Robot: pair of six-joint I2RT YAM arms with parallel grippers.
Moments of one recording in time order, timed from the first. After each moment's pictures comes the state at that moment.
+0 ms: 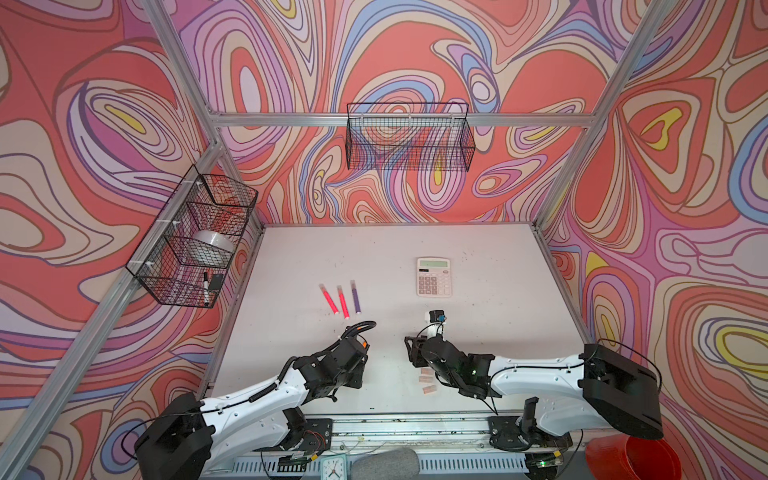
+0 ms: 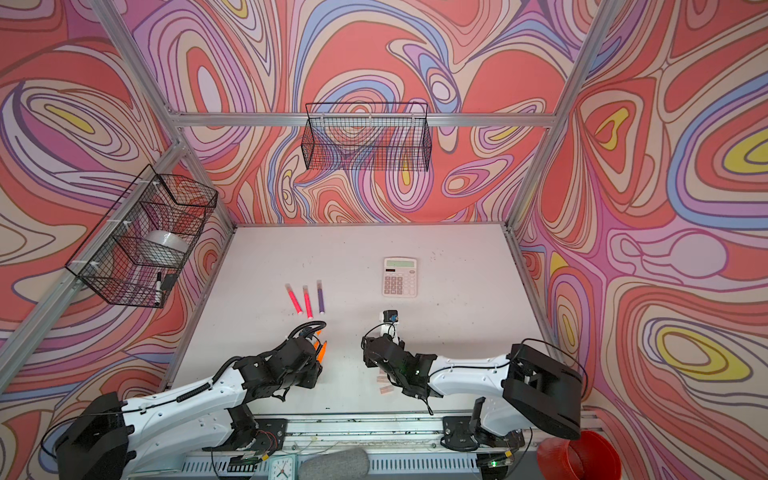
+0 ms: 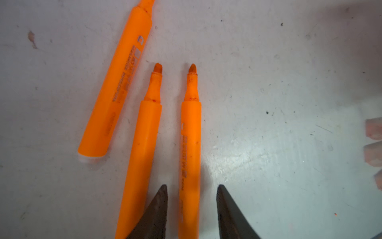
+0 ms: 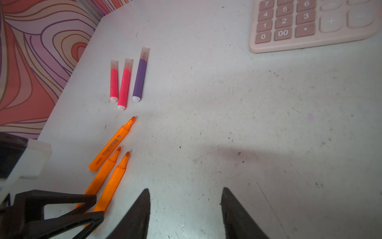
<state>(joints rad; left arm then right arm) -0.86 1.02 0.36 -0.43 -0.15 -0.66 1.11 1.39 0.53 0.21 0.44 0.88</state>
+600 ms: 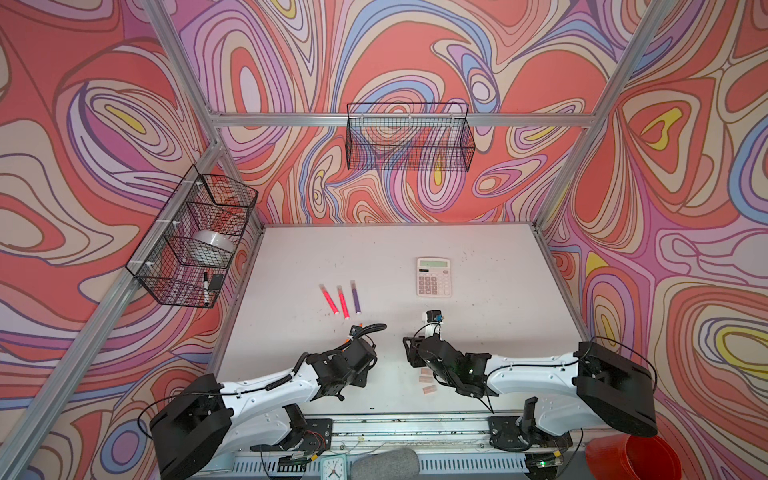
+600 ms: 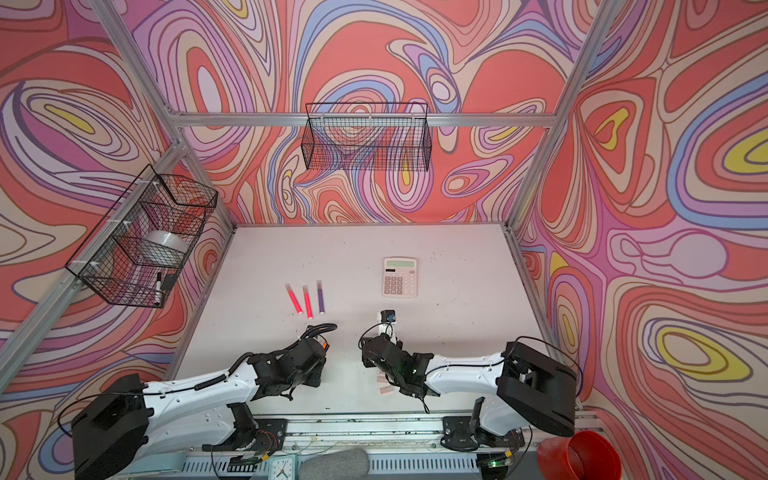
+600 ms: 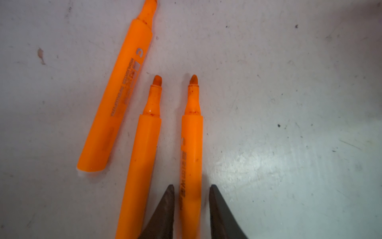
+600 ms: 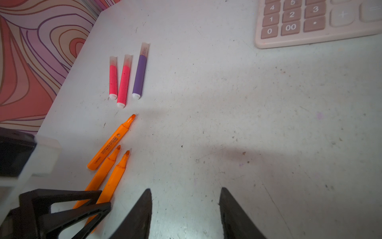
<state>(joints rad) -0.94 1.15 0.42 -0.40 -0.27 -0.69 1.11 1.42 0.54 0.21 0.44 0.88</state>
